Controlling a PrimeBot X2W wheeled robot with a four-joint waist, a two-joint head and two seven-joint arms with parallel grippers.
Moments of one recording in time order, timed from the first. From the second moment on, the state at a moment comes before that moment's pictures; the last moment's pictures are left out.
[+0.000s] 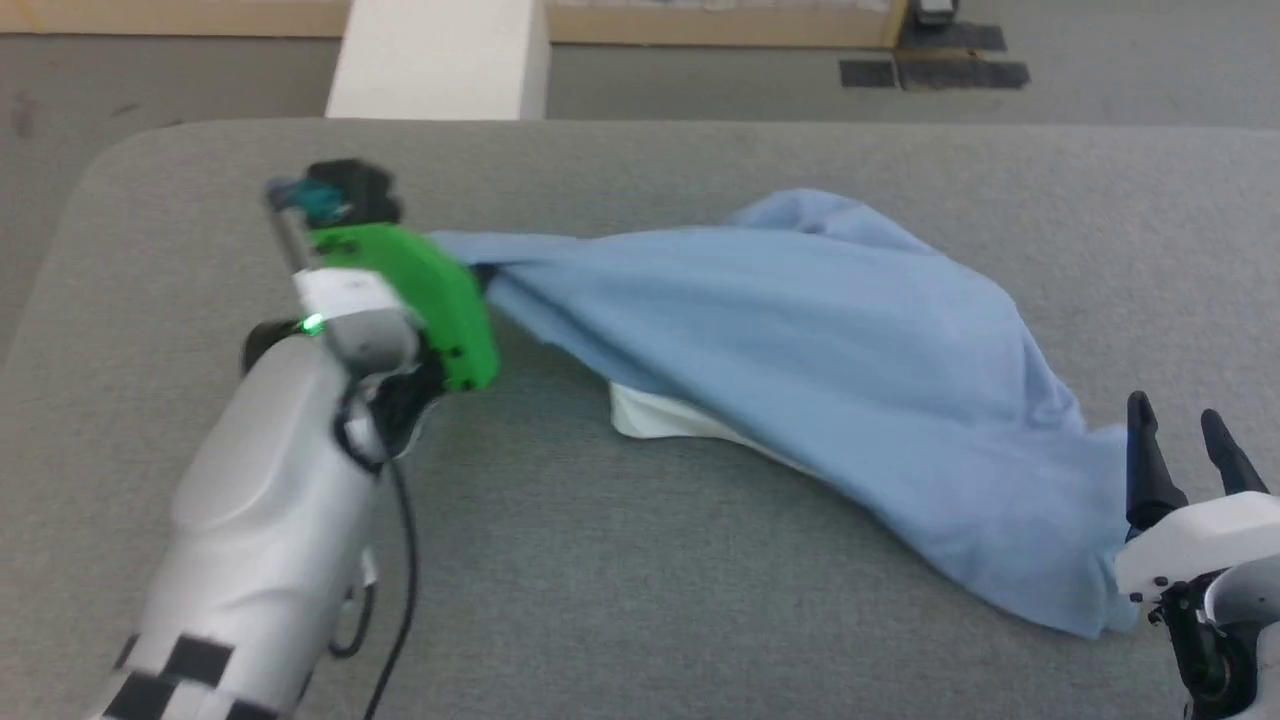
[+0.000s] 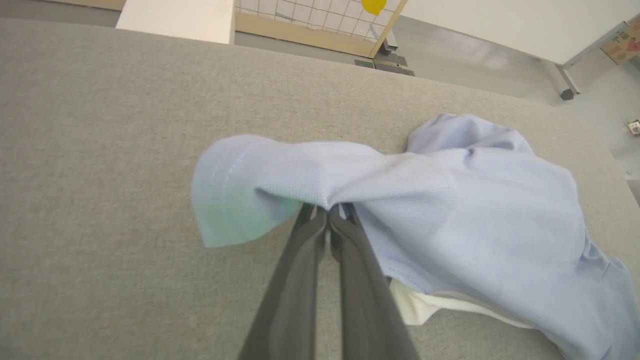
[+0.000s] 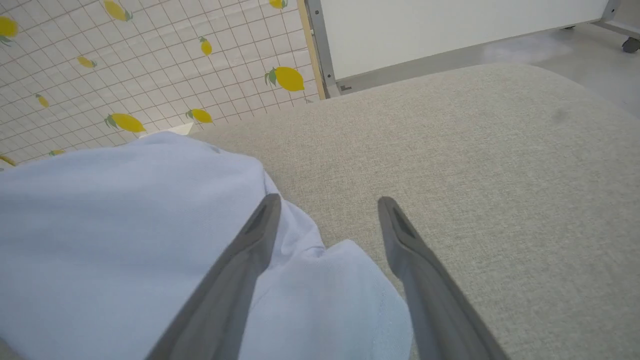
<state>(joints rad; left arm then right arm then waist) -0.74 0.24 -0.42 0.53 -0.78 0.04 0.40 -0.14 -0.05 -0.32 0.16 0.23 0.13 0.08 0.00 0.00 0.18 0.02</state>
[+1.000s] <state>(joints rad) -0.12 0.37 -0.07 0.11 -0.91 0.18 0.07 -0.10 -0.05 -0.30 0.18 0.24 0.13 0.09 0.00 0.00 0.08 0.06</state>
